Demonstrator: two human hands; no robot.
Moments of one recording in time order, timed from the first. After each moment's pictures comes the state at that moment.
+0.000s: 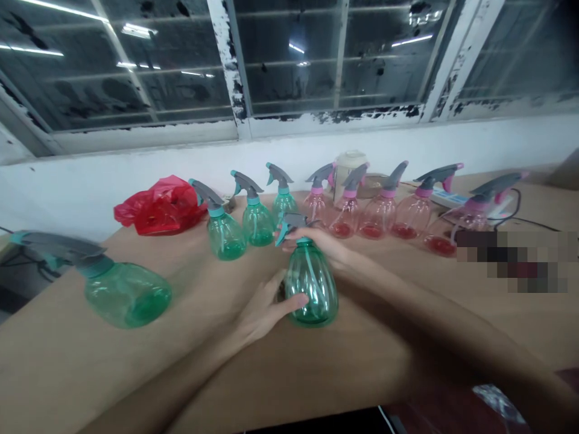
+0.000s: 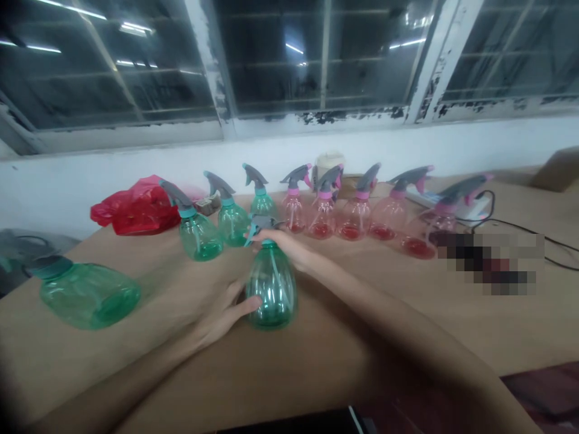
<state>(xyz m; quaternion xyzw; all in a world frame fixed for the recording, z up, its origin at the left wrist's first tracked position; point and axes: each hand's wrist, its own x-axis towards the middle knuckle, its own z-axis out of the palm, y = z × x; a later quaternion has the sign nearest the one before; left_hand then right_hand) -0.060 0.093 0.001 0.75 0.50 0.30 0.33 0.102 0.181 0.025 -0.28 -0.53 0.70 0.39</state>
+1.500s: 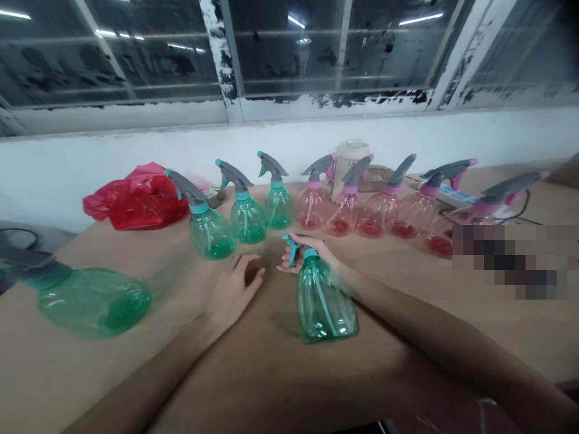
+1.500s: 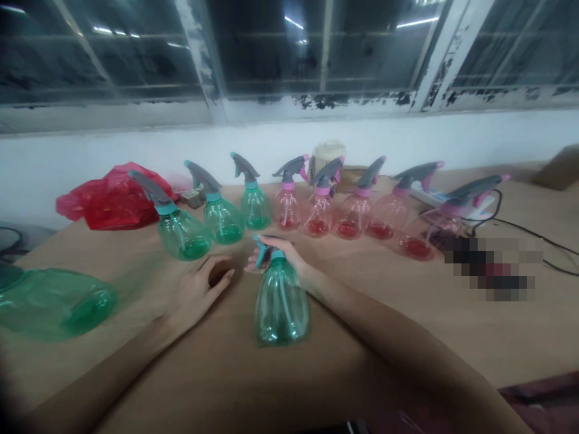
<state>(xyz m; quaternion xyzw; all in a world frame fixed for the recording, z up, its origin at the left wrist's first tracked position) -0.091 0.128 -0.014 0.75 0.60 0.27 0.08 0.108 0.193 -0.017 -0.22 -0.26 0.86 0.37</state>
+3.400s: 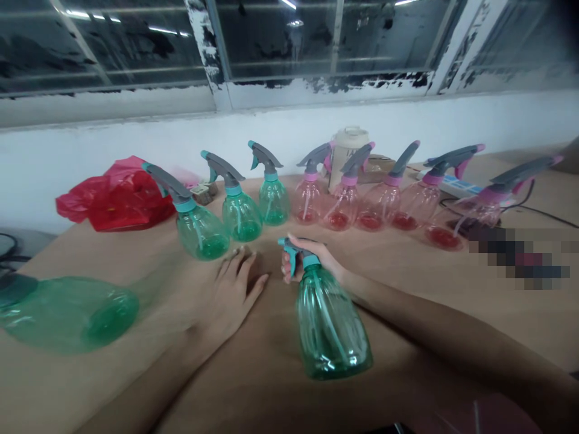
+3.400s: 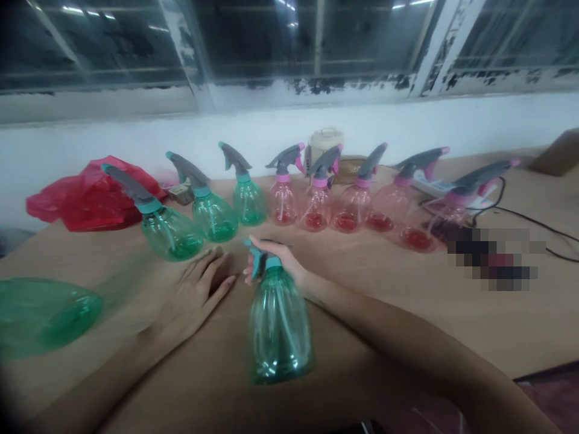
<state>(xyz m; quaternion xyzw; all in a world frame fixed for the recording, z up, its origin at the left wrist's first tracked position) -0.091 0.127 -0.021 0.80 0.58 0.16 -0.05 0.109 0.176 -0.017 -0.22 -0.30 0.87 0.34</state>
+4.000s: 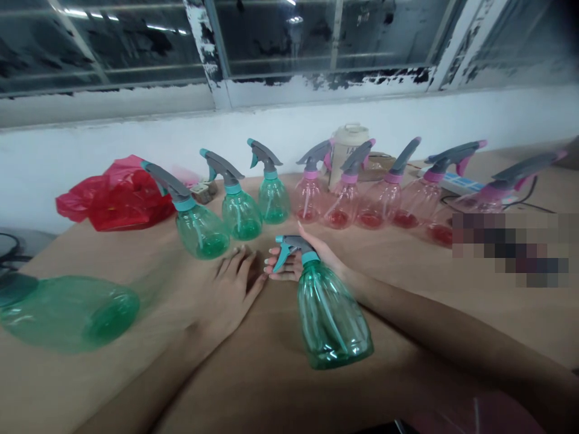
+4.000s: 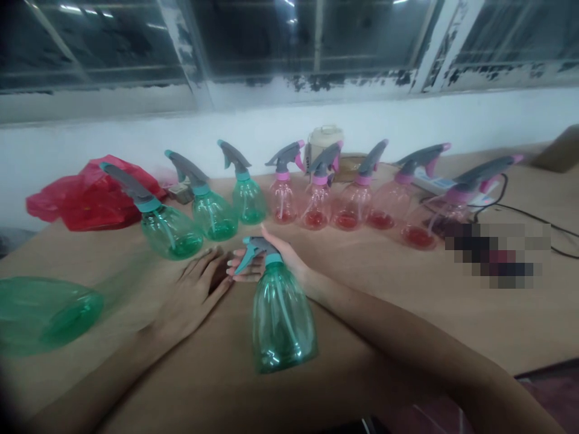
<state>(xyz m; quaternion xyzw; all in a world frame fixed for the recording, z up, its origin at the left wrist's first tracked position) -0.093 0.128 -0.020 0.81 0.57 0.15 -0.05 0.110 0.178 -0.018 -0.16 -0.23 0.91 0.31</state>
